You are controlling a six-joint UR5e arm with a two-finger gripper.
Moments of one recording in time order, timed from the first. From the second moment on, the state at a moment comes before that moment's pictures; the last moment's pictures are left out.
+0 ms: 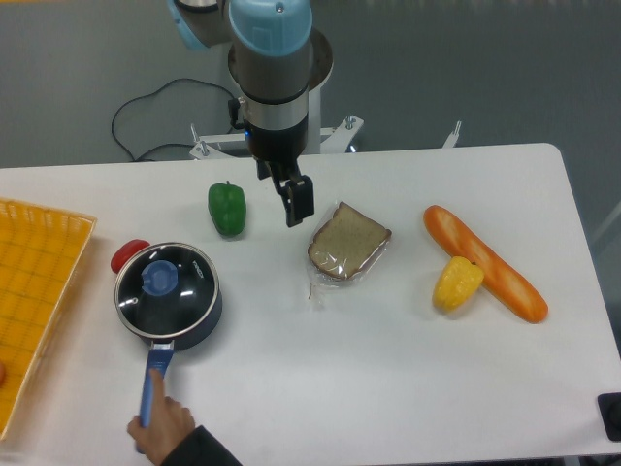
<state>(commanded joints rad) 2.37 -1.62 -1.61 -1.37 1.50 1.39</state>
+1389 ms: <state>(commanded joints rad) 2.15 -1.77 -1.59 -1.20 1.52 0.82</state>
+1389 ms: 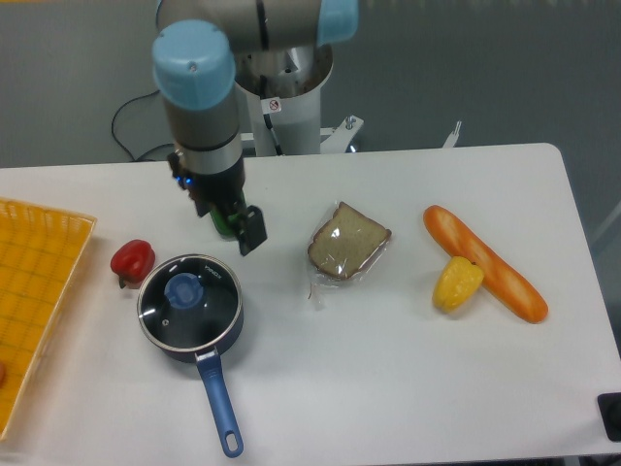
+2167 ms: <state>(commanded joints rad) 2.08 -1.84 -1.57 -1.20 1.53 1.10</state>
